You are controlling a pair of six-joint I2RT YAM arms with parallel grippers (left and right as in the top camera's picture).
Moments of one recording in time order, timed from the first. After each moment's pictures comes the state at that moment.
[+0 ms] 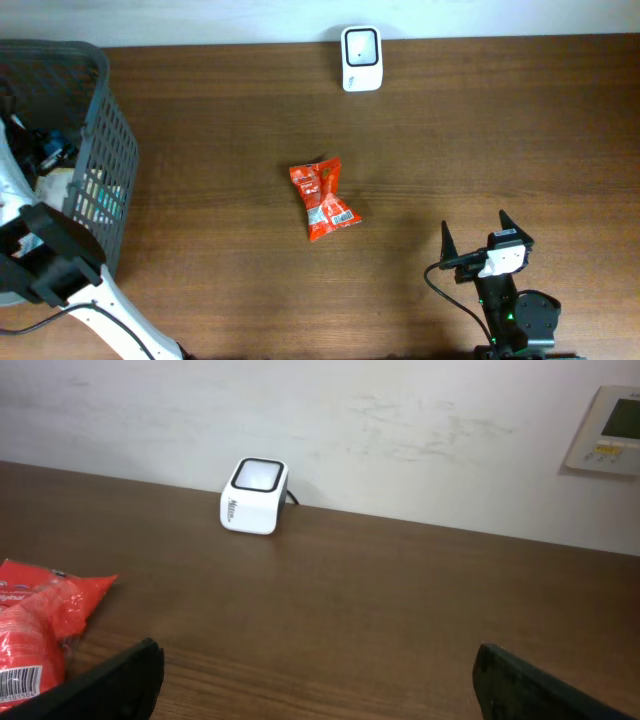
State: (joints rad) left arm 0.58 2.28 2.31 -1.59 -0.05 -0.22; right arm -0.05 0.01 0.01 -0.06 -0.18 -0.10
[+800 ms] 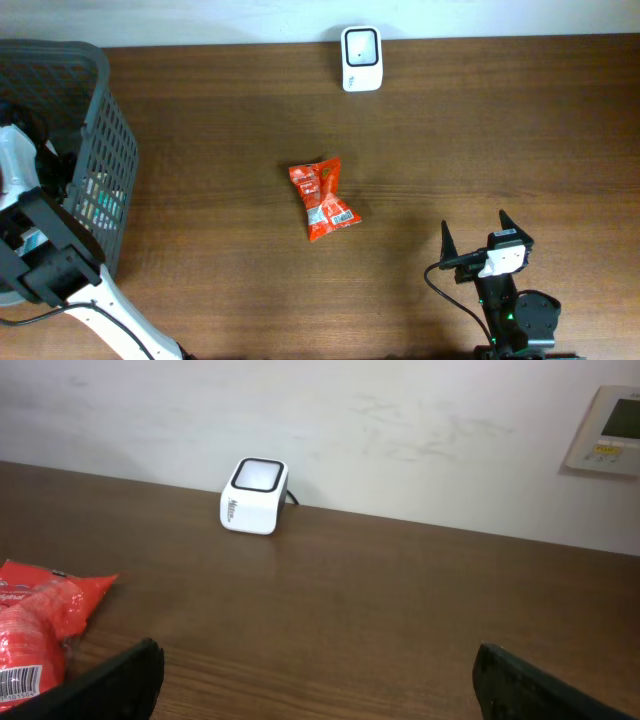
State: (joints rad) left arm 0.59 2.28 1.94 -1.23 -0.08 -0.12; right arm -0.05 0.01 0.01 -0.06 -0.18 -0.10
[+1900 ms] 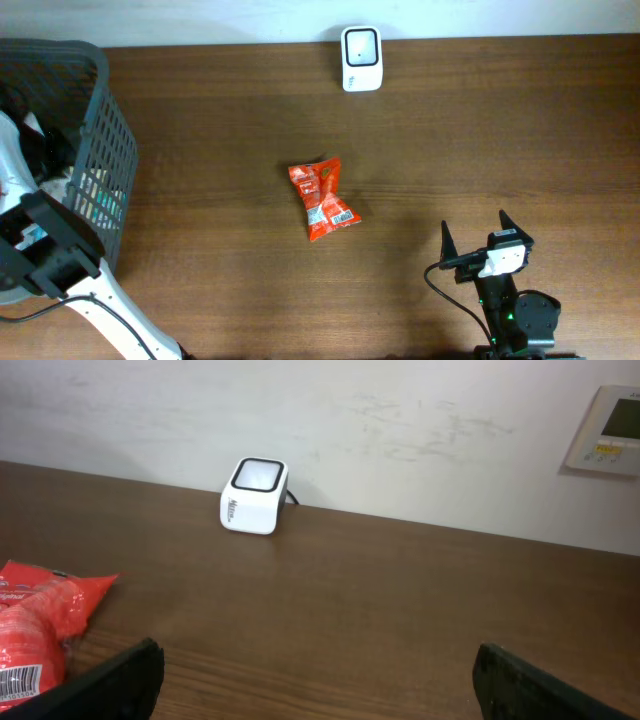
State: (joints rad) left arm 0.59 2.36 2.27 -1.39 0.02 -0.09; right arm -0.05 0.01 0.01 -0.06 -0.18 -0.10
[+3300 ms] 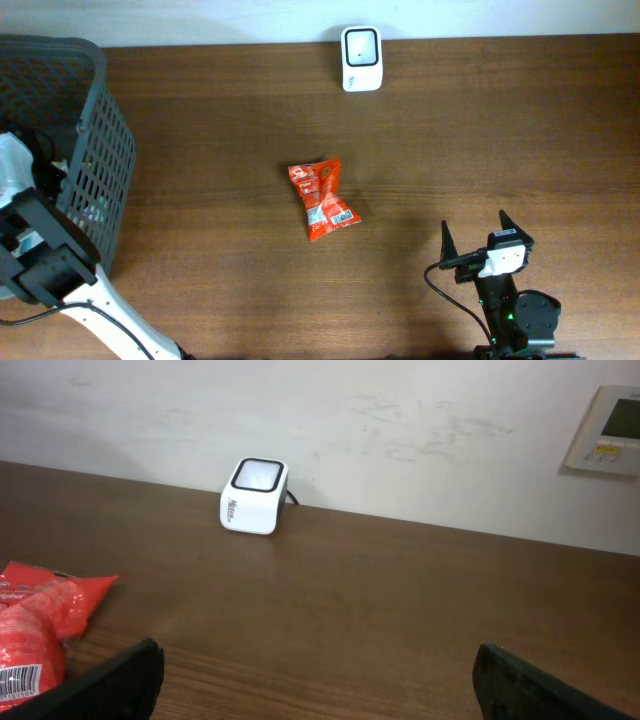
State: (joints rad) left arm 0.62 2.31 1.91 -1.38 0.08 -0.07; right arm -0.05 0.01 0.01 -0.06 -0.18 -0.10
